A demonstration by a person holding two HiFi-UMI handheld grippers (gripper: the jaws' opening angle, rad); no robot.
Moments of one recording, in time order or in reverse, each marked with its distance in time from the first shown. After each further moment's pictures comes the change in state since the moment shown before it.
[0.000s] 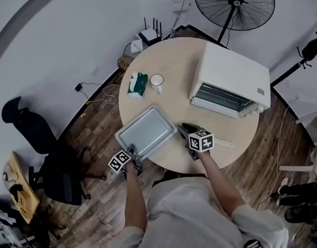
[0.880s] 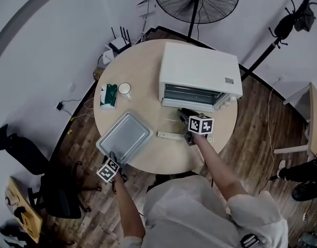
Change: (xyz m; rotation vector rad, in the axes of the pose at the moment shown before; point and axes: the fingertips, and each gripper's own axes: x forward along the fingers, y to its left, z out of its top) left arm -0.042 -0.057 0.014 0.512 -0.098 0.281; right arm -0.085 -0.151 0.058 0.225 -0.201 -0.157
